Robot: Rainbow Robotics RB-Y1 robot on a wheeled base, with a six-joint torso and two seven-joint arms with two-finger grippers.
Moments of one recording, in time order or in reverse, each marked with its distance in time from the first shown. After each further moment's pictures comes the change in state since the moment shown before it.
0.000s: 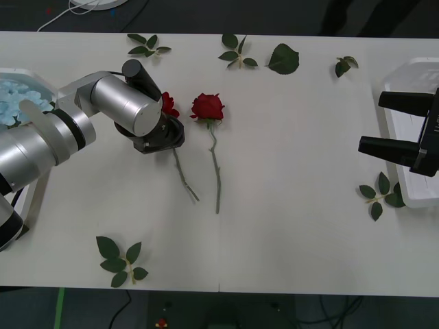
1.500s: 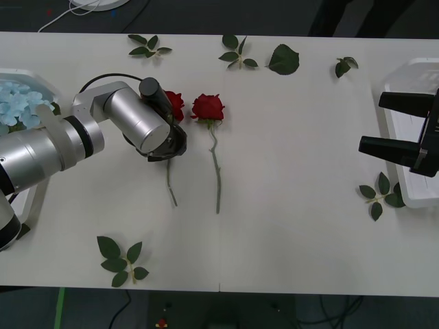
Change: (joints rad) right arm 0.007 0.000 0.000 0.000 -0.008 -0.008 0.001; left arm -0.033 -0.004 -0.164 -0.008 -0.073 -0.069 0.036
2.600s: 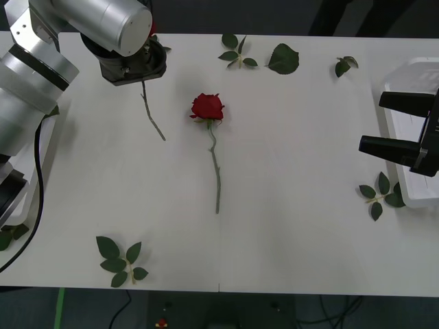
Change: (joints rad) right arm 0.002 0.000 0.000 0.000 0.000 -0.004 0.000; left arm -0.013 -0.011 0.643 -0.305 -0.386 0.583 0.000
